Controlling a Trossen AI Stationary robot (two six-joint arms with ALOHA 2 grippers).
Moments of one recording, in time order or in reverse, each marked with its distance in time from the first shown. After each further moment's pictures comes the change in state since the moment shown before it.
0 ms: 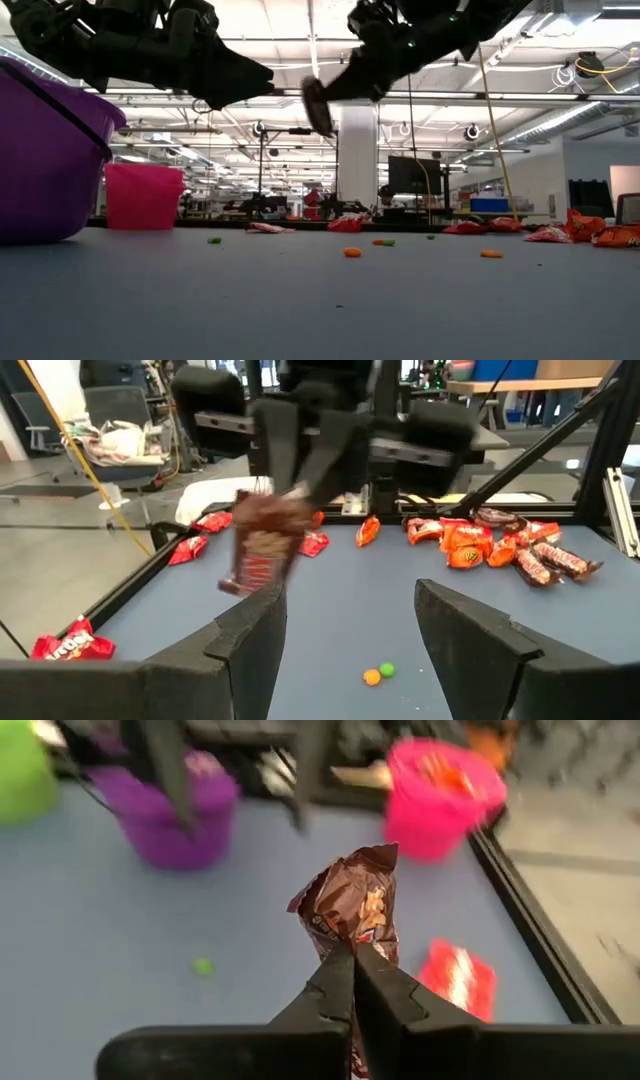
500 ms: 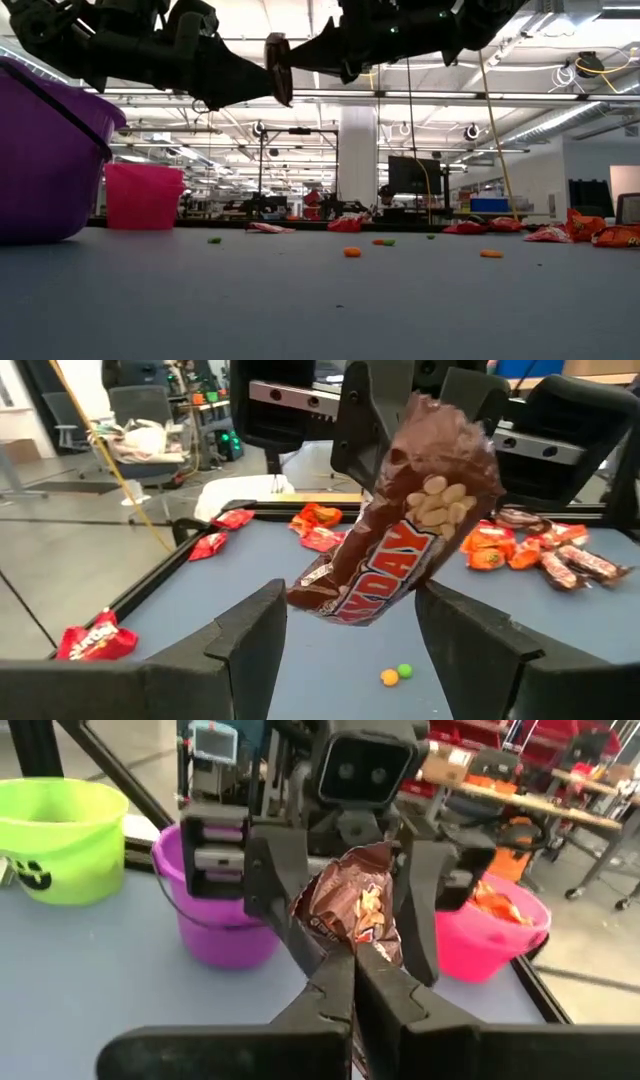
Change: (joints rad) left arm 0.000 0.001 0.000 0.000 -0.055 0.000; right arm 0.097 0.113 0.000 0.358 -0.030 -0.047
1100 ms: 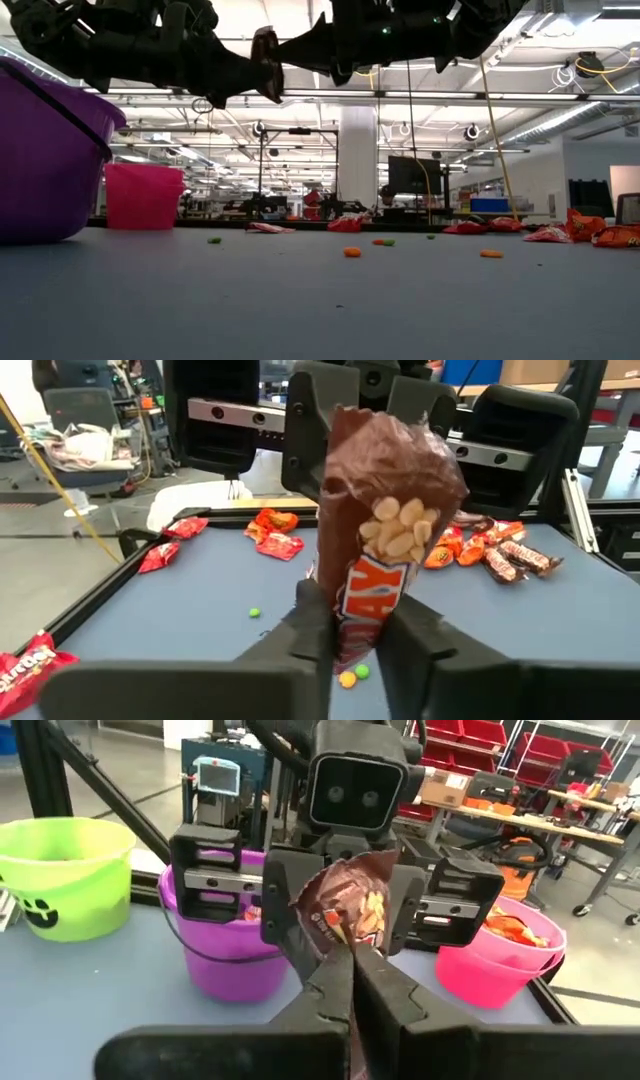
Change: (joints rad) left arm -0.002 0.000 0.000 0.002 0.132 0.000; right arm 0.007 0.049 0.000 0.128 0.000 0.050
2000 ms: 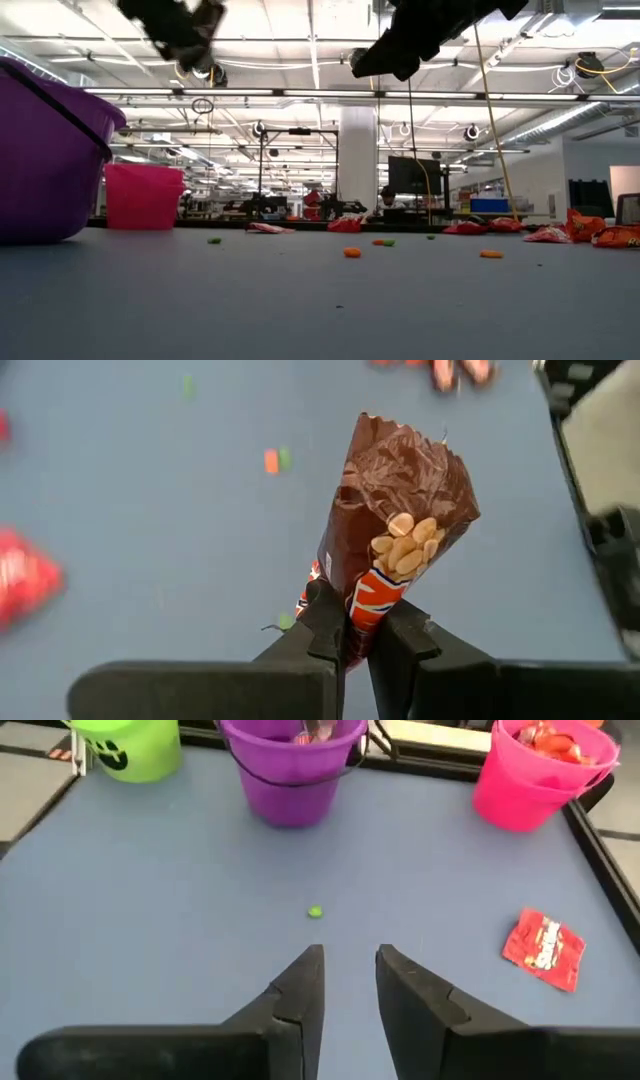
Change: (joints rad) left arm -0.152 -0.162 0.595 -1.451 -0.013 -0.261; right arm 0.039 -0.327 0.001 -0.787 0.008 0.074
